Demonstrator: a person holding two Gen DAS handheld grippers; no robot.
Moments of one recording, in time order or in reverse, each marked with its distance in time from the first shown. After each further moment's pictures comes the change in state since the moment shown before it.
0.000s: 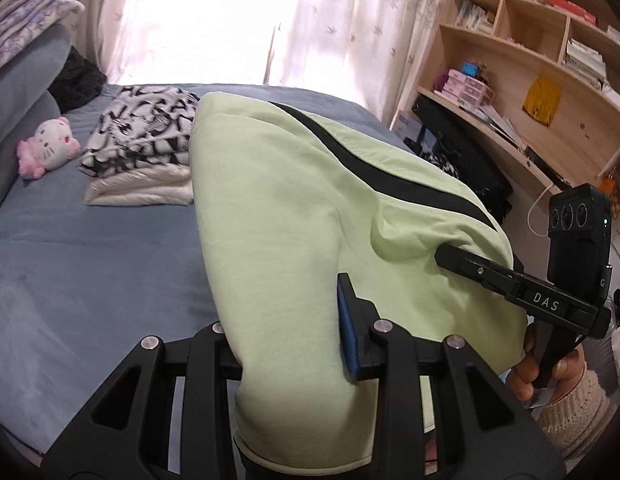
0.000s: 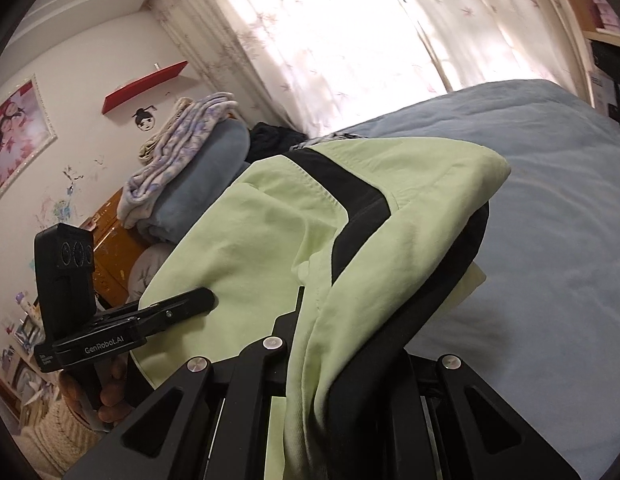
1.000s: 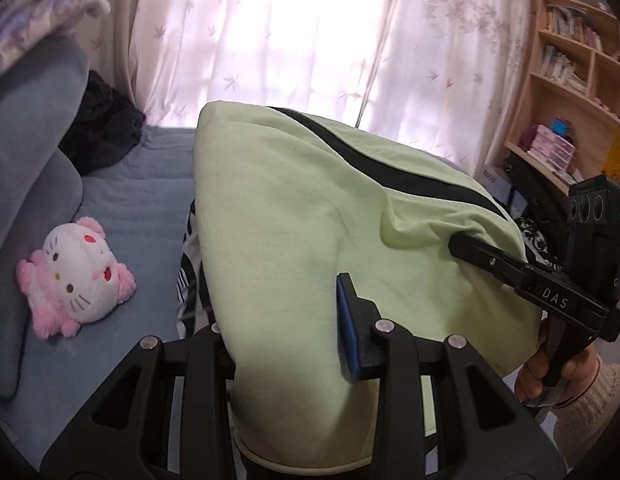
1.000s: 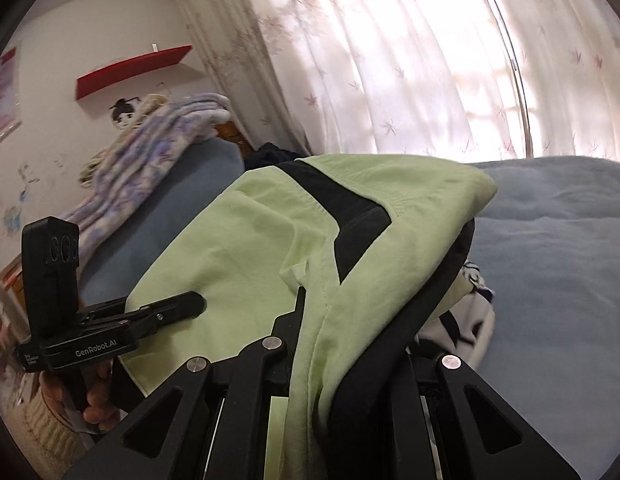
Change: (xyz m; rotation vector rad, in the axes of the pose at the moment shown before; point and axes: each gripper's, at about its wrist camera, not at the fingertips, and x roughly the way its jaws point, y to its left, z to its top) left arm 0.199 0.437 0.341 -0.016 -0.062 0.128; right arm 0.531 0.059 0.373 -0.125 -0.066 -0.027
